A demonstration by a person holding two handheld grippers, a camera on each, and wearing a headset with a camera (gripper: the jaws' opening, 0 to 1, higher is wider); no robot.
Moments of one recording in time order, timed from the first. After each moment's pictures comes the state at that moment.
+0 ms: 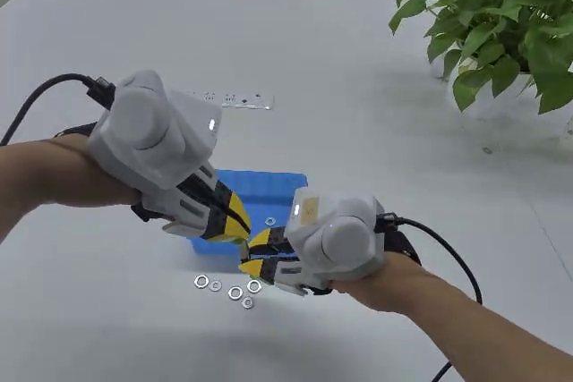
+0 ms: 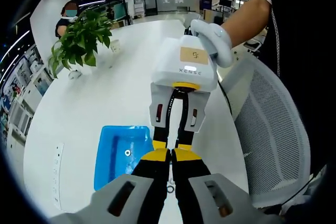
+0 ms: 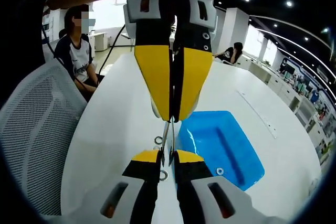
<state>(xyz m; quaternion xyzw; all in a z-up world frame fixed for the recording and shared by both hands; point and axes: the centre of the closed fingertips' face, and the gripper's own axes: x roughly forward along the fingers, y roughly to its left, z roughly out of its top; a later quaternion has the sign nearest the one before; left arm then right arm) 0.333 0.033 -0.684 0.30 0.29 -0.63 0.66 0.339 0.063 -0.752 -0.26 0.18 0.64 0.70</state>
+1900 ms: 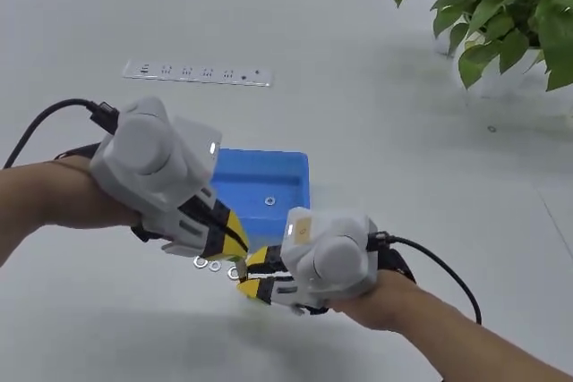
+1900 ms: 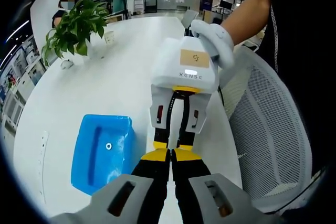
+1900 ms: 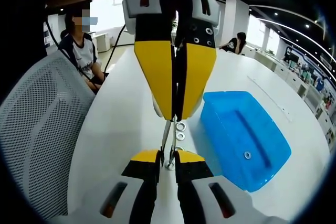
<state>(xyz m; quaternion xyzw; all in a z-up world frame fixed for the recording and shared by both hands) 0.312 0.031 -0.715 0.28 0.31 -0.64 0.65 0.311 0.060 -0.786 -0.25 0.22 0.64 0.69</state>
